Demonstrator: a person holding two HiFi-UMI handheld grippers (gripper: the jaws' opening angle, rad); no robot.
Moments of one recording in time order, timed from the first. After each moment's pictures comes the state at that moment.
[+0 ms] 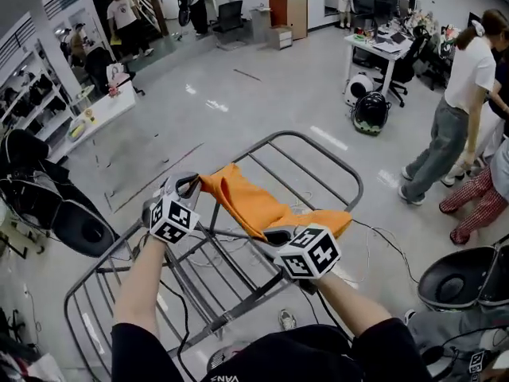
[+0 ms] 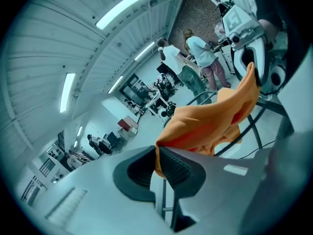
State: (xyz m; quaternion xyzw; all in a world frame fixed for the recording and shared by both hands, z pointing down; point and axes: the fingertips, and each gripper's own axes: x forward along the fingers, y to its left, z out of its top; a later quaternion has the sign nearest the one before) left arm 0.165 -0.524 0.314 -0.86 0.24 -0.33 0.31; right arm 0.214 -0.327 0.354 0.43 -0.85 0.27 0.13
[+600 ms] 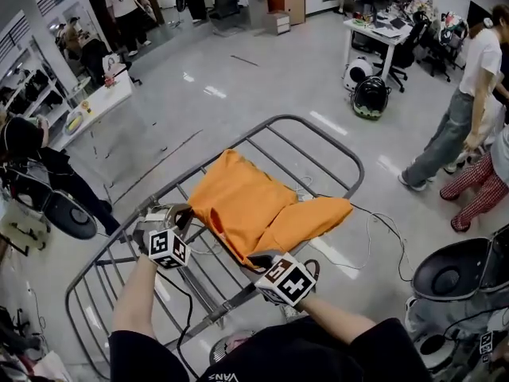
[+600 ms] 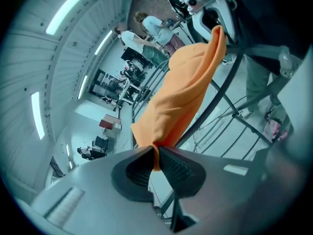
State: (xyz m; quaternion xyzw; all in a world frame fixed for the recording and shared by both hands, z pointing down) left arm 0.086 -0.472 0.431 -0.77 0.12 -0.46 0.41; right arm 0.137 -0.273 0.428 0.40 -0.85 0.27 0.21
